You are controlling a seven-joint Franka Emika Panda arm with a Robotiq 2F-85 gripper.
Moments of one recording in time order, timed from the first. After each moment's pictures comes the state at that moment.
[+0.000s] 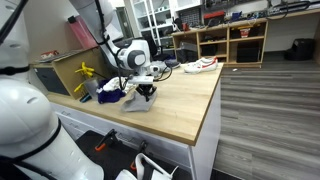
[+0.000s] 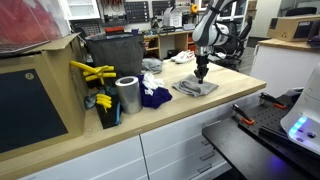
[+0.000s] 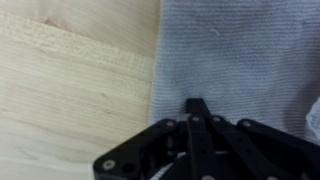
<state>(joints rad) -0.04 0.38 0.11 -2.34 0.12 2.63 -0.37</state>
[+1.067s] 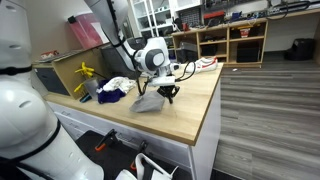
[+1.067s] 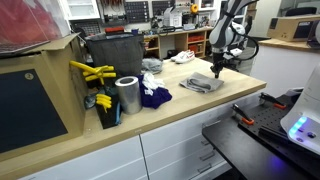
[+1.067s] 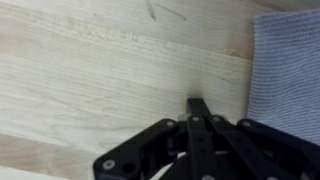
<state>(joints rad) -0.12 0.40 -0.06 -2.34 -0.07 2.75 -0.32</state>
